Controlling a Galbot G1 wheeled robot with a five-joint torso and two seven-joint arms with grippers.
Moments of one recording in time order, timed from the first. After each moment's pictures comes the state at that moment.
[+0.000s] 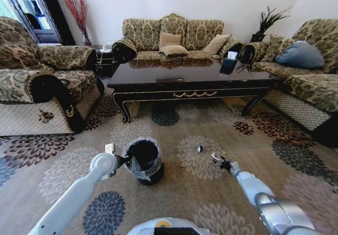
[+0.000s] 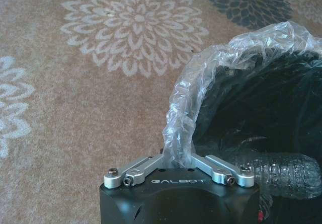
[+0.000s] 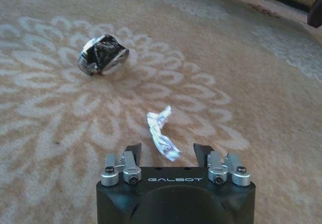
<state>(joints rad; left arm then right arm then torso) 1.02 -0.88 -0.18 -1.94 -1.57 0.74 -0.94 -0.55 1.08 0.31 0.19 0.01 0.41 -0.42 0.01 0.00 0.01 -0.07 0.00</state>
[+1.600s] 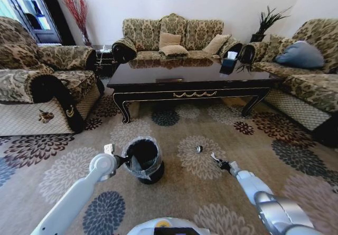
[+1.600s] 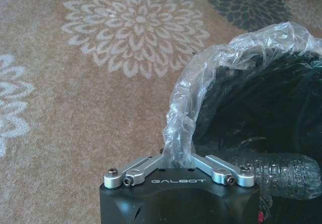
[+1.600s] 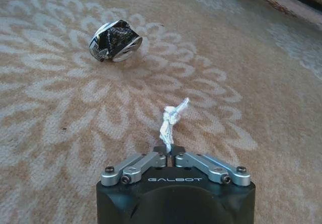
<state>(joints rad) 1.04 -0.90 -0.21 -1.93 -1.54 0.74 -0.91 -0.54 1.09 0.31 0.19 -0.11 0.40 -0.39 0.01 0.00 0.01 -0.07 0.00</state>
